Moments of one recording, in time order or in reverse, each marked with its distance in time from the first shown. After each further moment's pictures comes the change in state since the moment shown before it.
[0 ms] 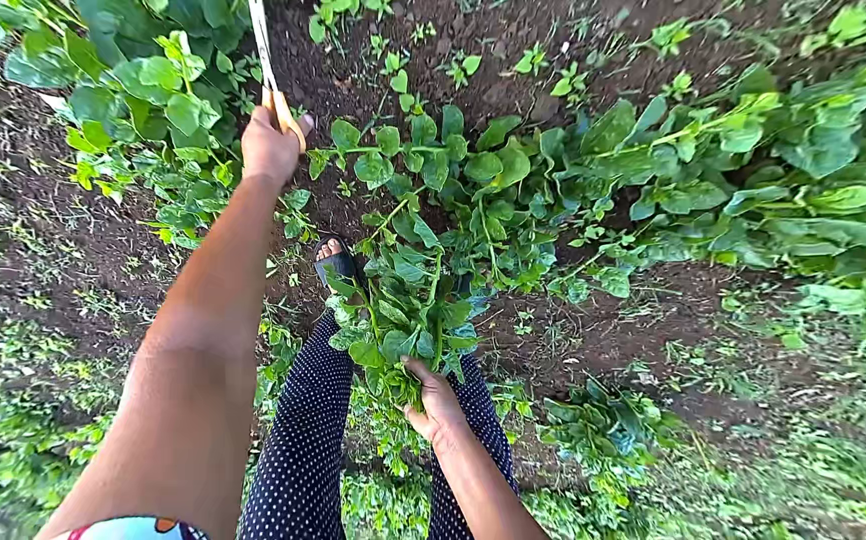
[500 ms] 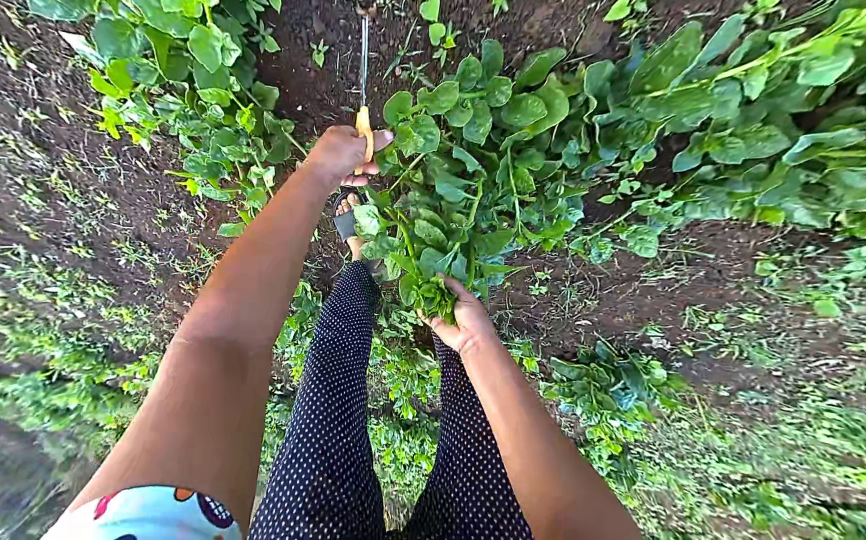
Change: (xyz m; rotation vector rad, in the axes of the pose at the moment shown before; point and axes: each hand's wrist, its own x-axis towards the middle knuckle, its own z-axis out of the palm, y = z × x) left_hand -0.087 0.009 0.021 -0.305 -0.487 -0.239; right_hand -0.008 -0.045 0.021 0.003 -0.035 -0.029
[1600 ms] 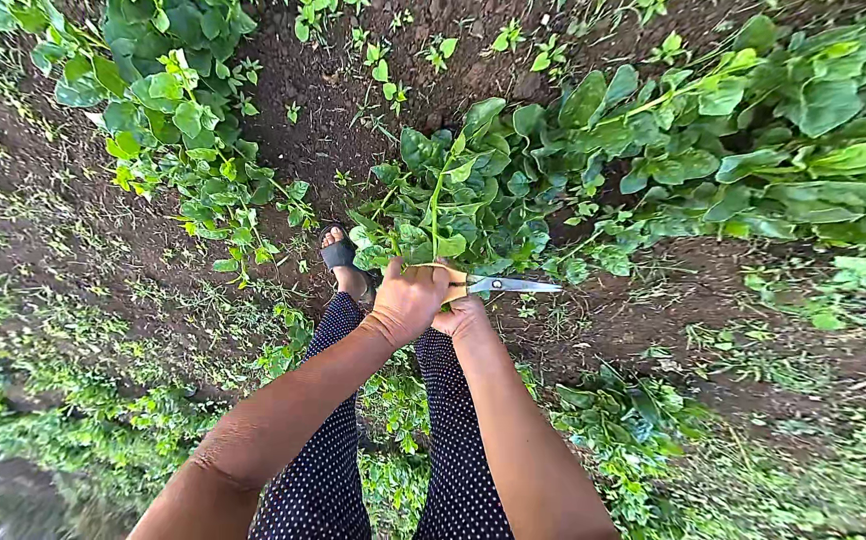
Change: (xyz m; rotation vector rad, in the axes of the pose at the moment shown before) left_hand -0.126 -0.043 0.165 1.058 0.181 0.965; right_hand 0.030 -0.069 -0.021 0.205 -0.218 0.082
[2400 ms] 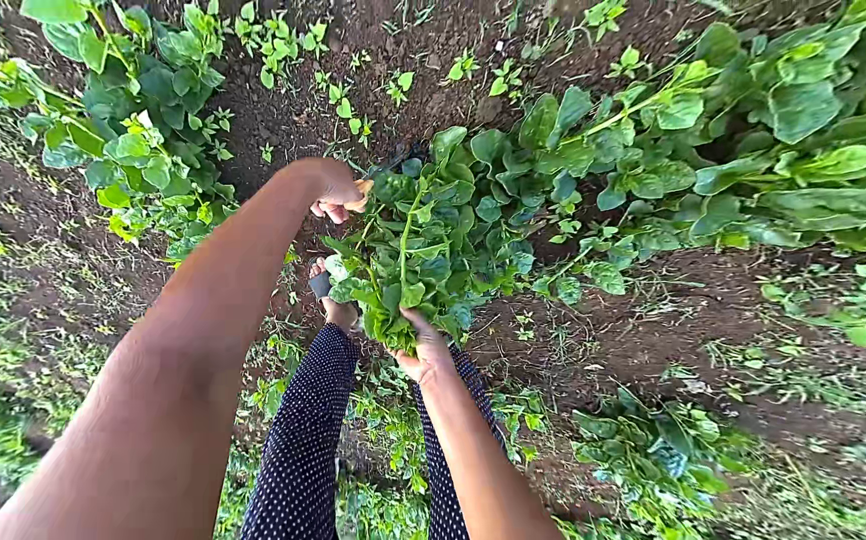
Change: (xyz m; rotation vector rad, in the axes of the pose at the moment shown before) left_hand 0.196 -0.117 -0.072 -0.157 -0.826 -0.703; right_hand 0.013 0.004 -0.012 -0.002 0.031 -0.044
